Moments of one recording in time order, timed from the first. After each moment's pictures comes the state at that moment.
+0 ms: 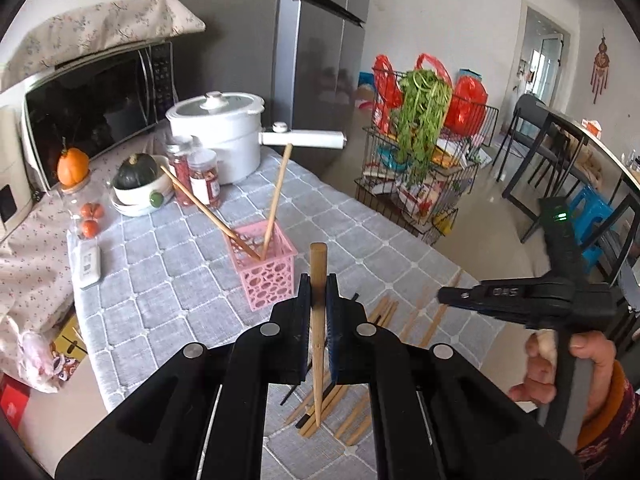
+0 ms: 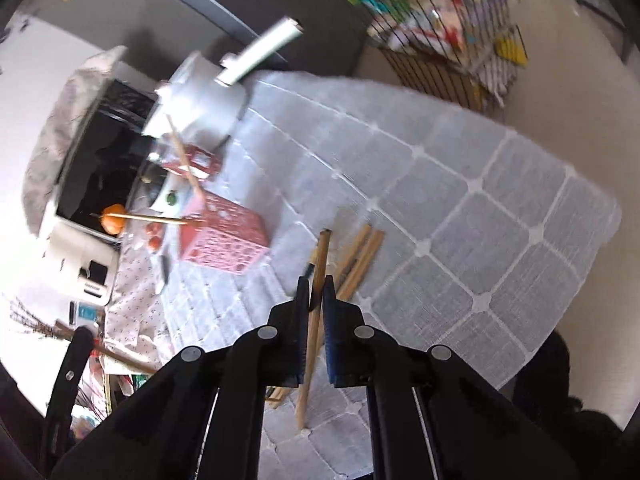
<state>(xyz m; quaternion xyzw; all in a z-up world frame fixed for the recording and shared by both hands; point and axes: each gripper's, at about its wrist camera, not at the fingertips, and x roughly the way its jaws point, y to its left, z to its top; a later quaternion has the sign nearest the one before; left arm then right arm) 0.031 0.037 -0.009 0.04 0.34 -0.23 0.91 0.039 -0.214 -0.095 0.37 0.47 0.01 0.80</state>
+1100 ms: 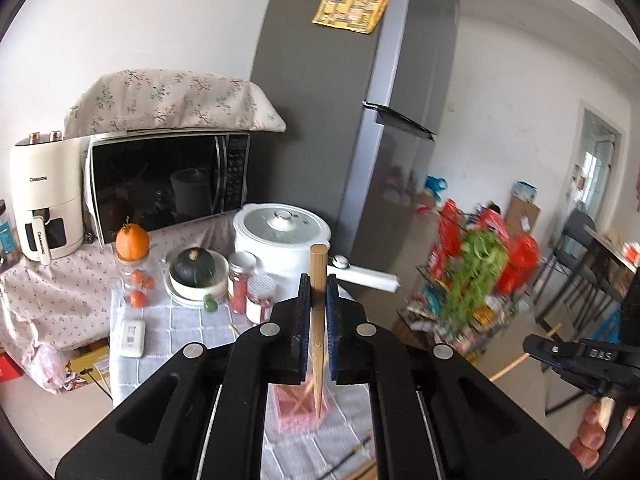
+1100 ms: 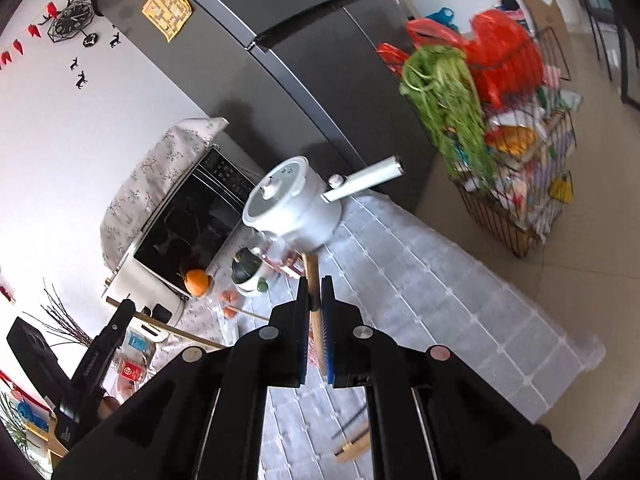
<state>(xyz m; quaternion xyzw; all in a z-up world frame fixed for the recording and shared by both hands) 0.099 0.063 0.114 -0.07 0.21 -0.11 0.97 0.075 -0.236 0.082 0.33 0.33 0.06 0.88</state>
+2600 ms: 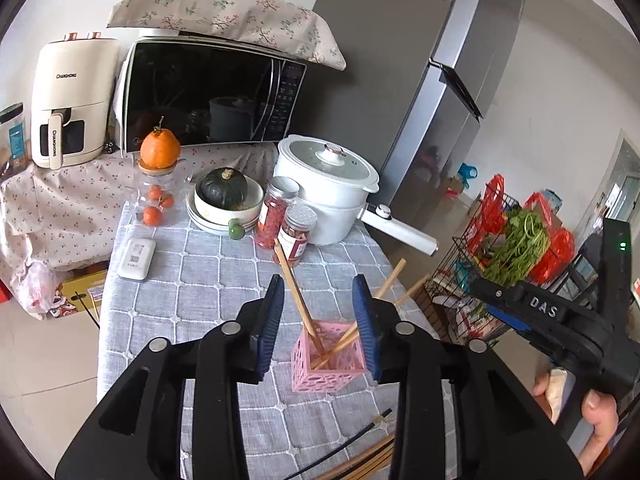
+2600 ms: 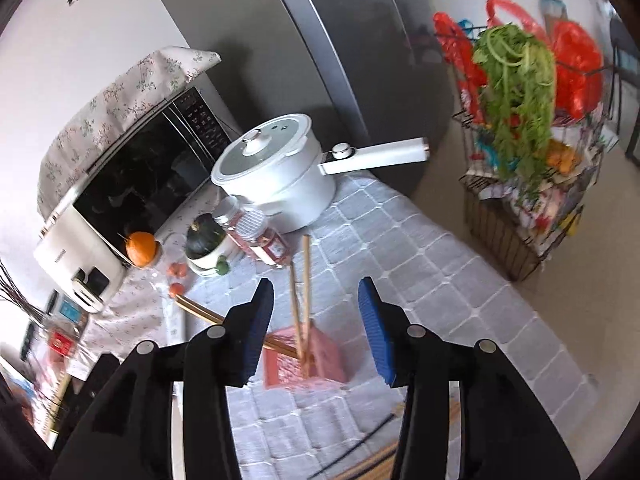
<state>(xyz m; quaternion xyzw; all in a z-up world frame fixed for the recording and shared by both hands) 0.112 0.104 0.031 -0.14 0.30 -0.07 0.94 0.166 -0.134 0.028 0.22 0.38 0.01 0.90</state>
